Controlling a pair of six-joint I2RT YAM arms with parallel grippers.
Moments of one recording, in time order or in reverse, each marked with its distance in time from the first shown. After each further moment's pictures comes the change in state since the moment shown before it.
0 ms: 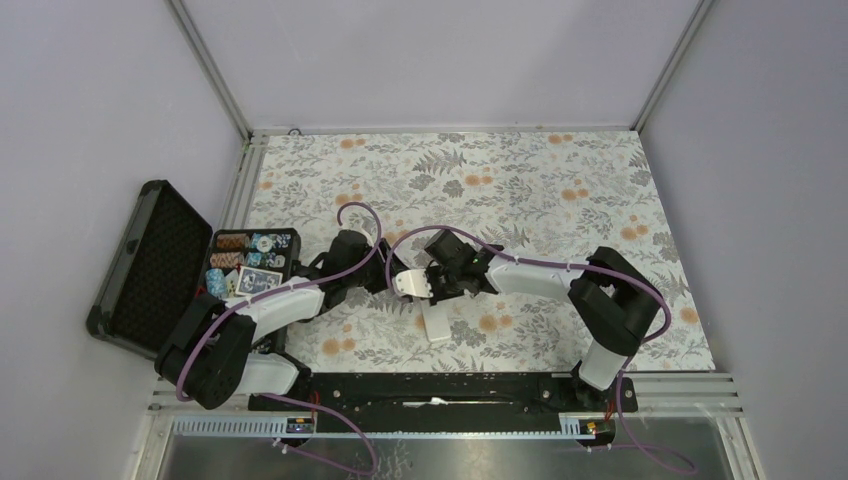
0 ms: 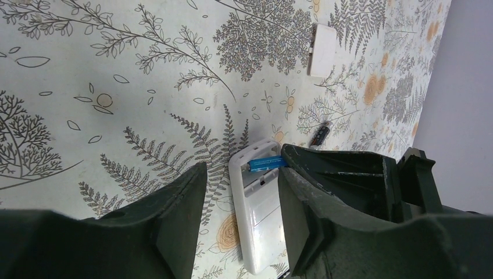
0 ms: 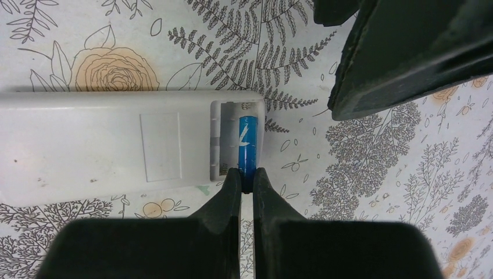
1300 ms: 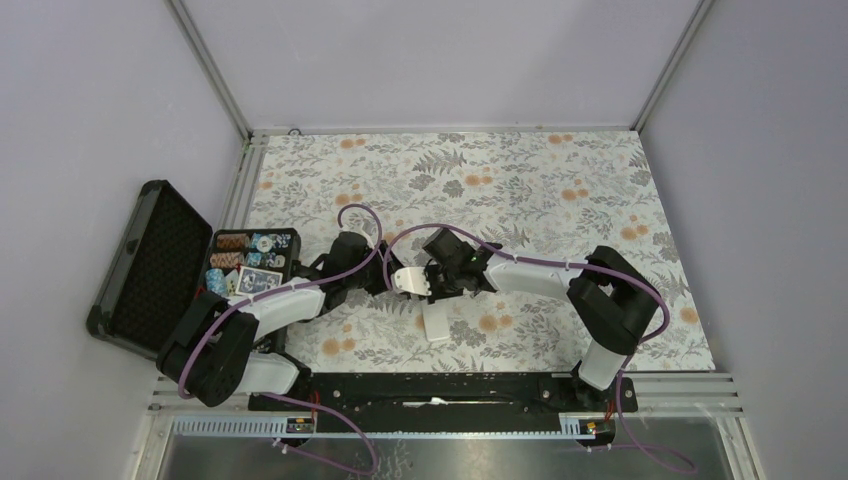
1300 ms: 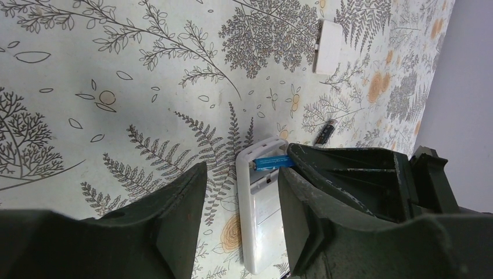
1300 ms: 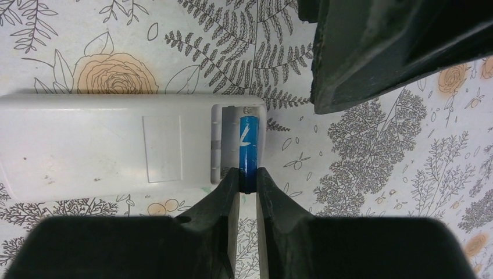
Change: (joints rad) left arm 0.001 0.014 -0.015 0.021 0.006 0.000; right arm 0.001 0.010 0.020 -0.020 0.001 0.048
